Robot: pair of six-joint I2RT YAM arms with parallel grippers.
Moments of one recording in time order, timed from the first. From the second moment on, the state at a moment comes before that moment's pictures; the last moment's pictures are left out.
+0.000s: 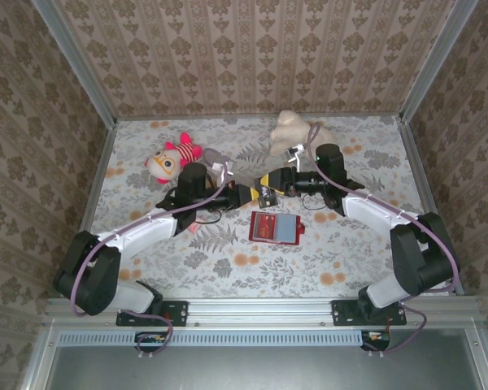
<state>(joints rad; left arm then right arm) -0.61 1.38 0.73 0.30 0.76 -0.92 0.33 1.51 0.87 0.26 -0.96 0.83</state>
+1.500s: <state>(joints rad) -0.54 1.28 0.89 -0.19 0.42 -0.71 0.34 1.36 0.82 -0.08 -0.61 0.92</state>
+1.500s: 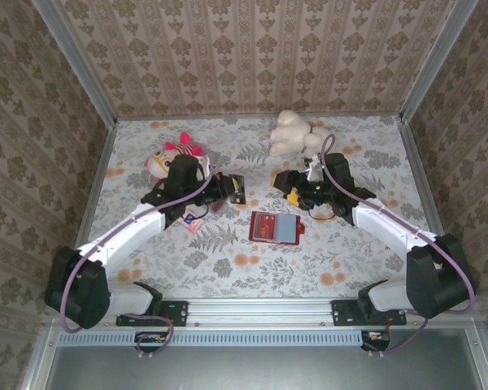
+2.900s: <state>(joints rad) -0.30 1.80 1.46 -0.76 0.12 0.26 0.40 1.47 0.82 -0.29 -0.43 0.87</state>
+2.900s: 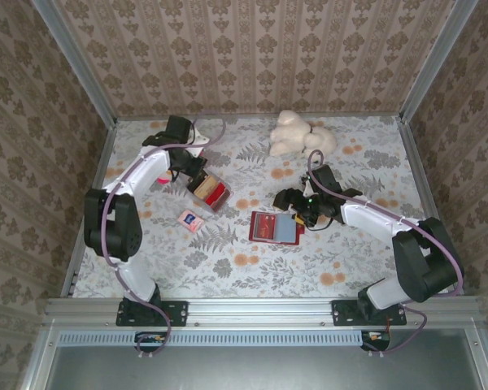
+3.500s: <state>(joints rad) -0.32 1.86 1.49 -0.84 0.07 0.34 0.42 1.47 0.80 -0.26 -0.43 0.87</state>
